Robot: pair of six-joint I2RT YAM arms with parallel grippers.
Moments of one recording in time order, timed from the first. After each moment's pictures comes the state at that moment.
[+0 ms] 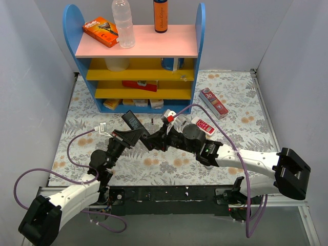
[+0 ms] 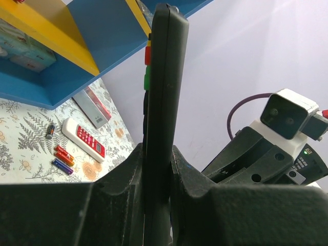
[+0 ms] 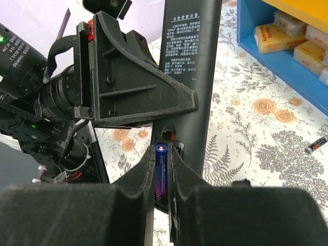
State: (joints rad) left arm -0.56 0.74 0.04 1.02 0.05 -1.12; right arm 1.12 1.28 0.76 0.45 -0.10 0.28
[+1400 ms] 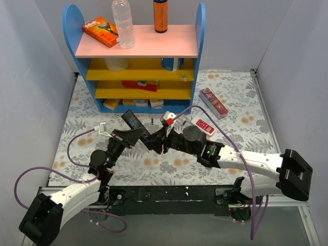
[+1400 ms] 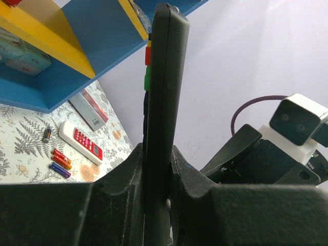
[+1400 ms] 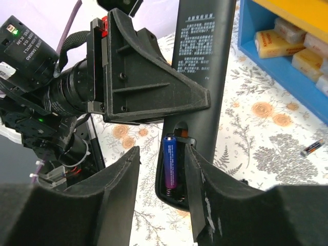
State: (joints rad) left arm -0.55 0.77 0.04 1.07 0.08 -1.12; right arm 1.14 1.26 0.76 0.41 -0.07 0.25
